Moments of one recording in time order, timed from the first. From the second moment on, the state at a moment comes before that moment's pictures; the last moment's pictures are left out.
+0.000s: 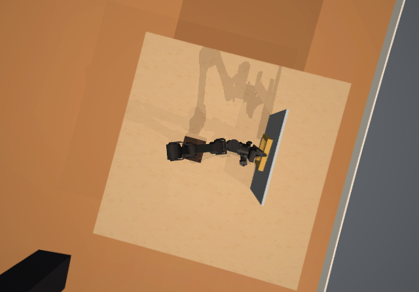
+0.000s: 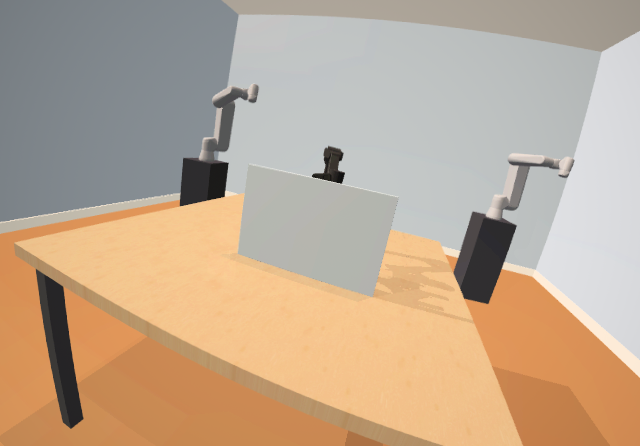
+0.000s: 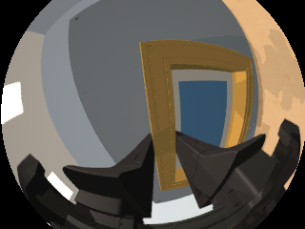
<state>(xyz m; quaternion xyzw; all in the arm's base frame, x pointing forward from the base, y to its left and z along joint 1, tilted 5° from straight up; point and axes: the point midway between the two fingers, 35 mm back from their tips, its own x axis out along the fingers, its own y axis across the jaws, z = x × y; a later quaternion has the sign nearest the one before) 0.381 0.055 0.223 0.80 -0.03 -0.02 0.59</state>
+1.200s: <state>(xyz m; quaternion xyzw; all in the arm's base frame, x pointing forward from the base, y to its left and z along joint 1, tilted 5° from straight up) 0.380 0.061 0.225 0.80 -0.03 -0.02 0.59</state>
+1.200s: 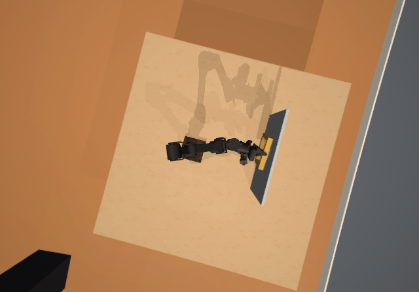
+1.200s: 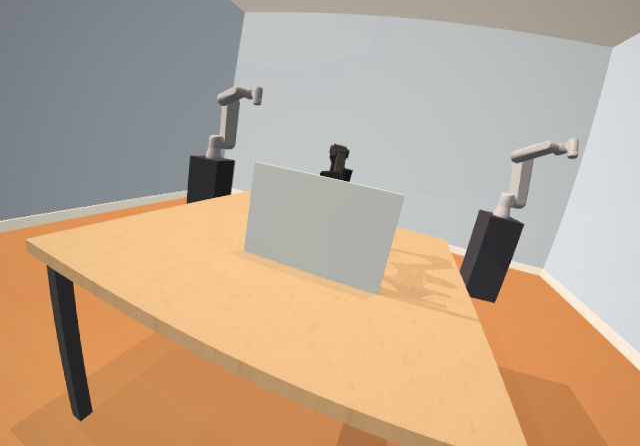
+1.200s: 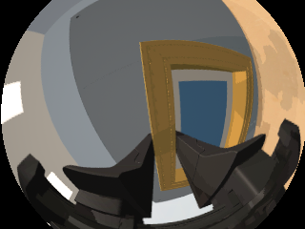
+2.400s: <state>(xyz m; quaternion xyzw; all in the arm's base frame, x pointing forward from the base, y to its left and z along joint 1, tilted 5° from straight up) 0.381 0.060 0.226 0.81 -0.04 -0.02 0.59</state>
